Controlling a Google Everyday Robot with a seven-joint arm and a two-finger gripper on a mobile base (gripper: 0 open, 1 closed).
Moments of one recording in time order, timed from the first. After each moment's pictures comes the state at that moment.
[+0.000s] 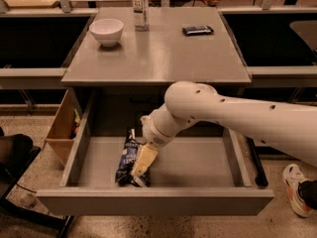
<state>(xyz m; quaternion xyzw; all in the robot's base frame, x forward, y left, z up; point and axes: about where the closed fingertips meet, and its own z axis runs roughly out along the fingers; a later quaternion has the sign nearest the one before) 0.525 0.061 0.686 -0.65 0.70 0.17 0.24</state>
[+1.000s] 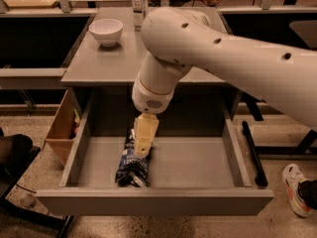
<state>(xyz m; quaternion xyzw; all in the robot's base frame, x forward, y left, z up) 0.497 0.052 0.811 -0.72 0.66 0.11 0.15</state>
